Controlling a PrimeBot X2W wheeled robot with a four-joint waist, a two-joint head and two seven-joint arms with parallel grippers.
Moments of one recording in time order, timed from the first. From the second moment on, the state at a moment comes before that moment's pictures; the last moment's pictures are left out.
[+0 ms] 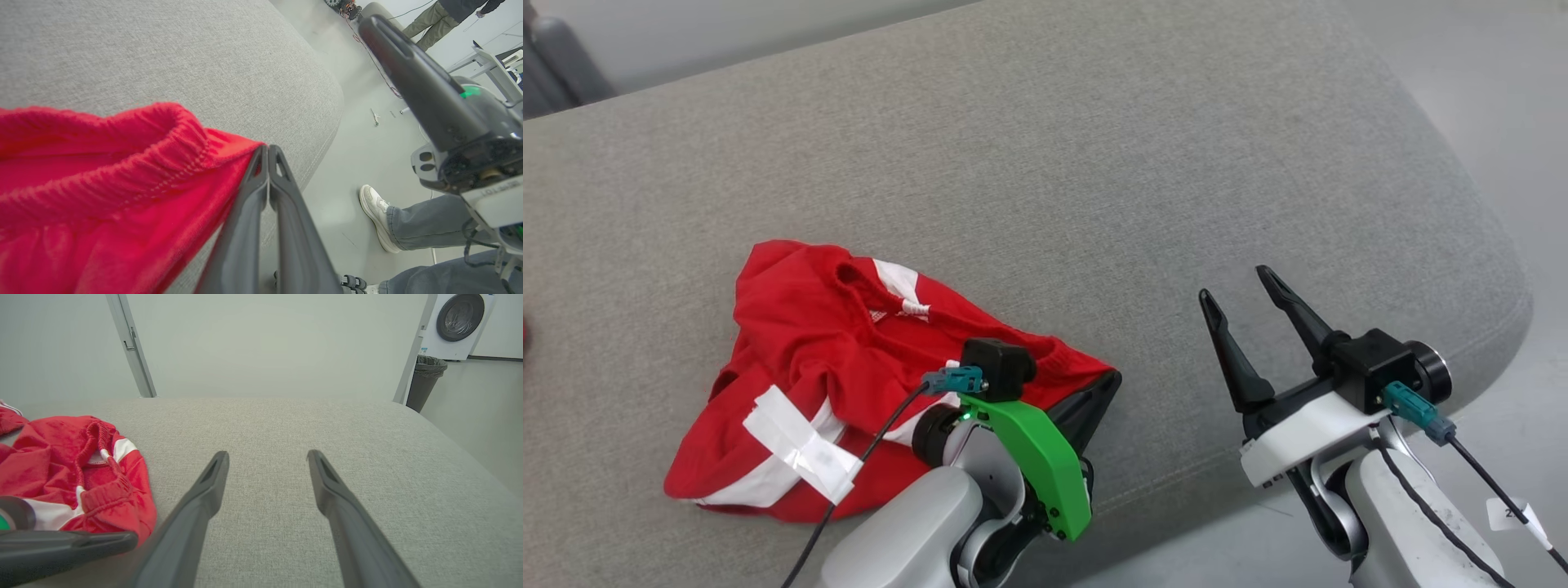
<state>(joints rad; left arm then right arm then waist) -0.46 0.05 -0.94 0.34 -0.96 -0.06 -0.01 -0.15 -0.13 0.36 0.17 0.16 0.04 -0.25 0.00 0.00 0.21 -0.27</state>
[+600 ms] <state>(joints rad) -0.48 0.05 -1.02 0.30 -1.00 -0.03 -0.02 -0.15 -0.15 0.32 0.17 0.17 0.04 -0.25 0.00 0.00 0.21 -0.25</state>
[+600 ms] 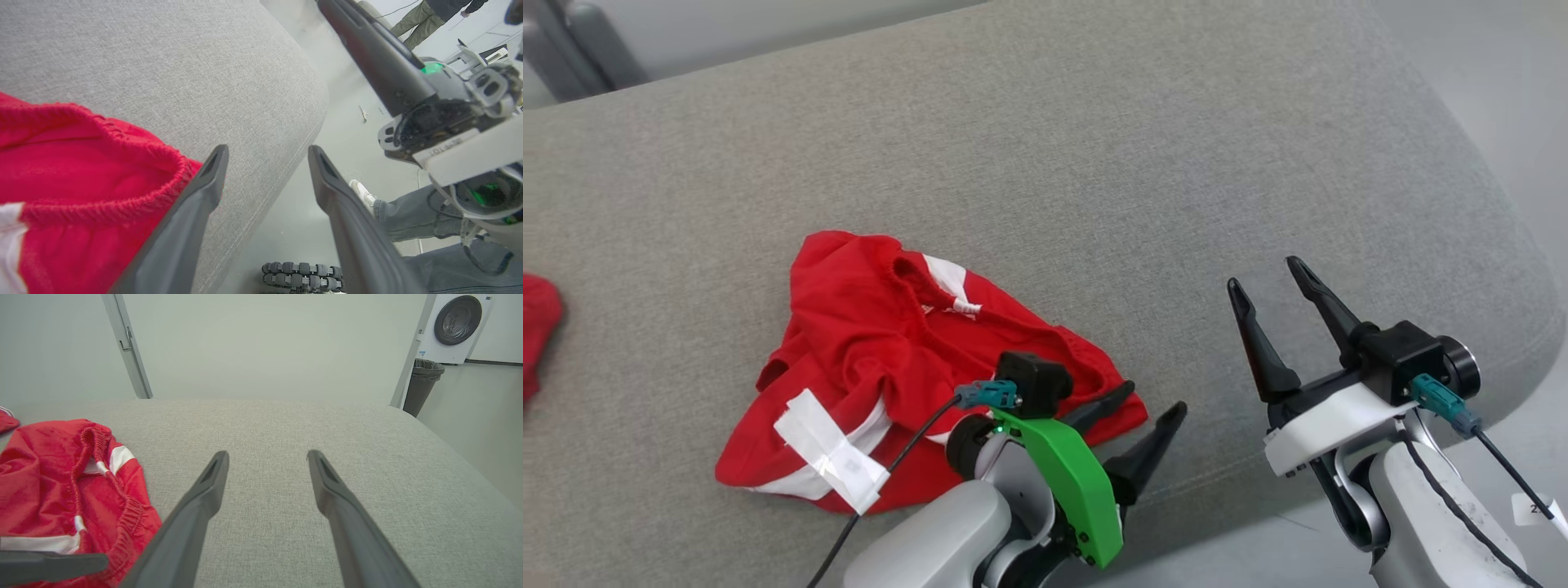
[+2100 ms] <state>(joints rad) -0.30 0.17 -0.86 0.24 -1.04 0.09 -0.16 -0.17 -0.20 0.51 0.43 0.20 0.12 -0.04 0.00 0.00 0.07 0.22</state>
